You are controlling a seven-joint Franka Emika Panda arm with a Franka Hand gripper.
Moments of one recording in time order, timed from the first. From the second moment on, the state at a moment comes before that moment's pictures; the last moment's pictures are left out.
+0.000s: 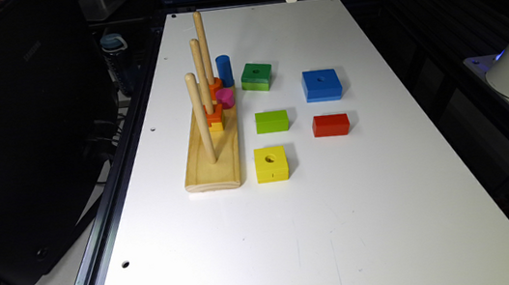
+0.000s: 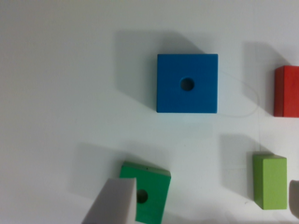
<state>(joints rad) -0.31 -0.14 0.17 -2.36 -0.01 2.23 0.67</state>
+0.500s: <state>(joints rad) -0.39 -0.08 0.17 -2.30 -0.02 2.23 0.60</state>
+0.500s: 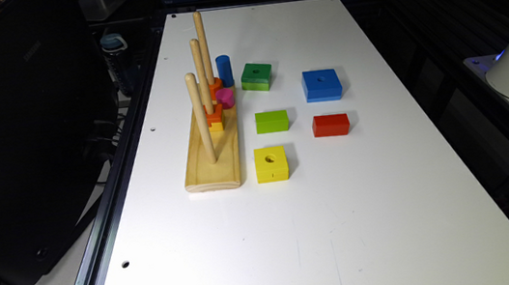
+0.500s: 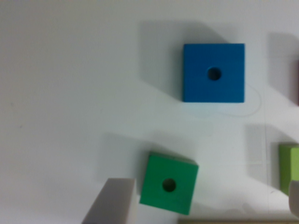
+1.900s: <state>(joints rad) -0.41 0.04 0.17 -2.27 -0.03 2.29 0.58</state>
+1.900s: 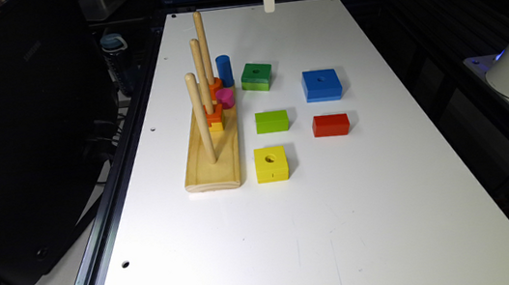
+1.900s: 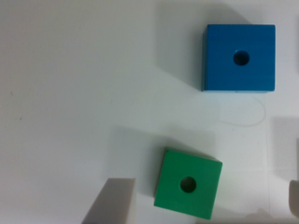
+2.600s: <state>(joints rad) -0.41 0.09 0.17 -2.29 -0.04 2.36 0.58</state>
